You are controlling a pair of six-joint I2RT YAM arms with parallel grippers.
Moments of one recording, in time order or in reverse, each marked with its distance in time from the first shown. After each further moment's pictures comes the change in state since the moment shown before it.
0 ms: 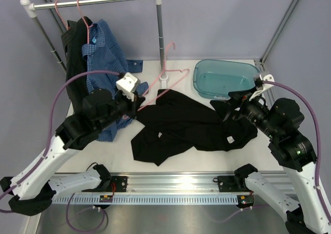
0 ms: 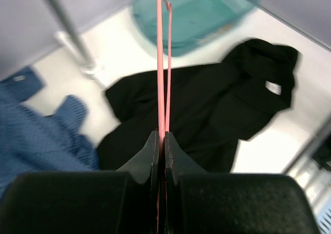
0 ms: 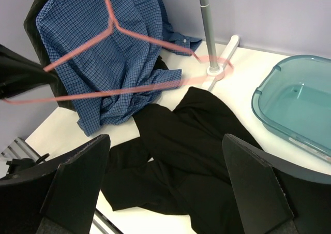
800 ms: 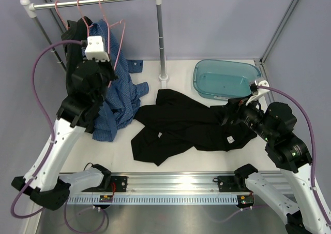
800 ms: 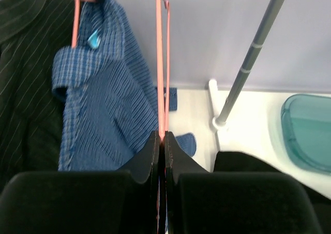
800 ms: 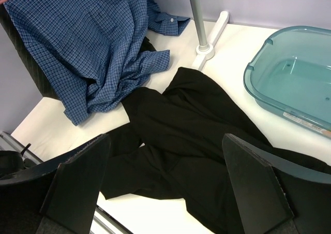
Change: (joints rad) left arm 0.341 0.130 0.151 0.164 -0.399 -0.069; right arm 0.000 -0.056 -0.100 -0.028 0.043 0.006
